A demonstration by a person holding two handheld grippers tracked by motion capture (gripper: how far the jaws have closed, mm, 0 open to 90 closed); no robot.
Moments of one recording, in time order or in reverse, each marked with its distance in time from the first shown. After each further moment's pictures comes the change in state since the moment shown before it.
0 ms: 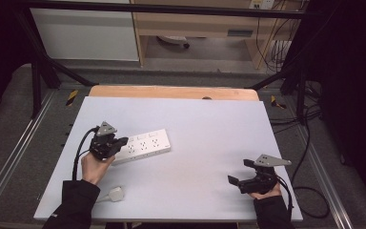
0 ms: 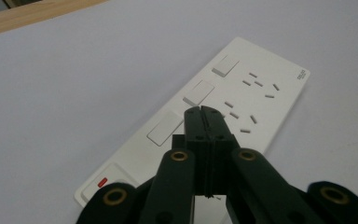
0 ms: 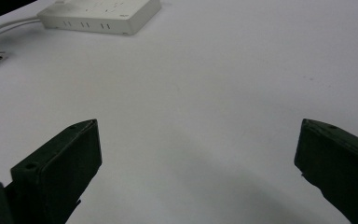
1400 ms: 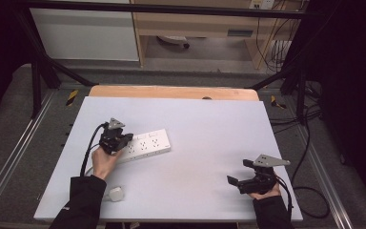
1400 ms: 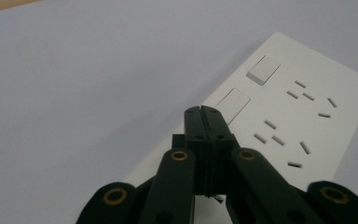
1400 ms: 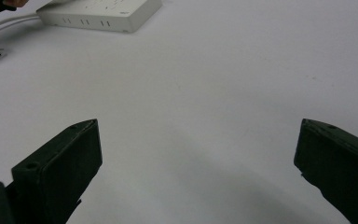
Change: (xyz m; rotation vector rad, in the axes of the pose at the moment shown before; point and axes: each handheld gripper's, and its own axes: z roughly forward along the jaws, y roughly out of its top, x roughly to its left) left arm 0.011 0.003 0.043 0.036 0.037 -0.039; right arm 0.001 0.000 0.002 0.006 0.000 -0.007
